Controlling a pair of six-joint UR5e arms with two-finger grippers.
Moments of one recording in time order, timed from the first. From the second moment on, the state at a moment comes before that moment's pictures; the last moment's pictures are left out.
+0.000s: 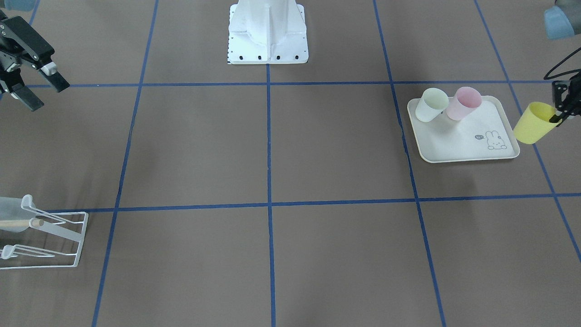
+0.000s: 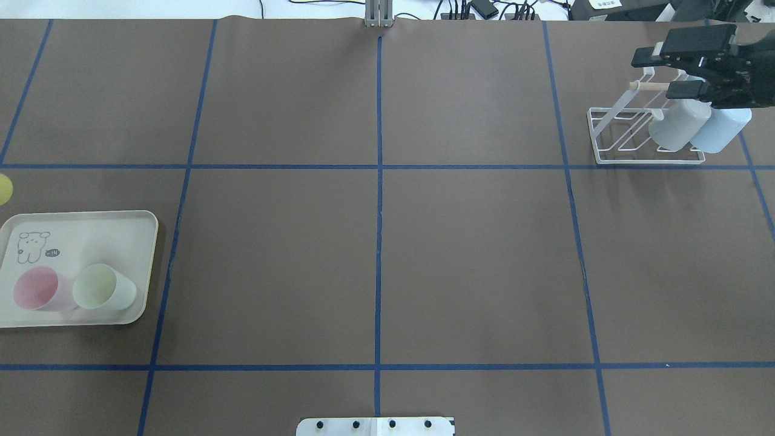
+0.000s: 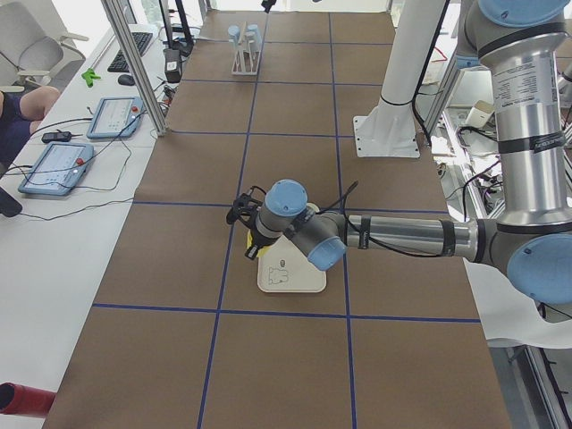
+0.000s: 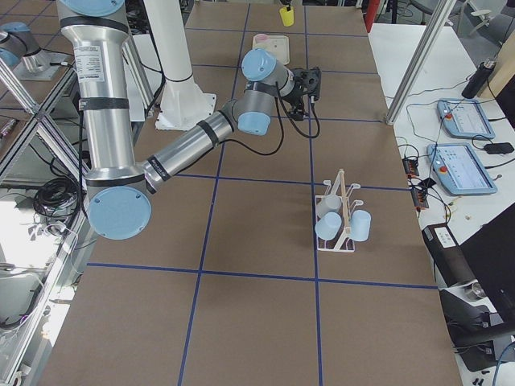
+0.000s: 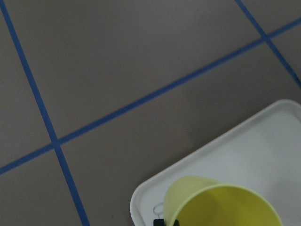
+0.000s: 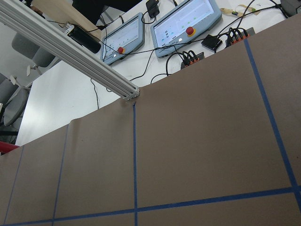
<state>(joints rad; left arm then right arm) -1.33 -1.43 -1.76 -2.30 -2.30 -0.30 1.11 -1.49 2.11 -0.82 2.12 1.41</state>
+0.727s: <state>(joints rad) -1.28 -1.77 -1.77 -2.28 -2.29 -0.96 1.12 -1.46 2.10 -0.82 2.12 1.45</state>
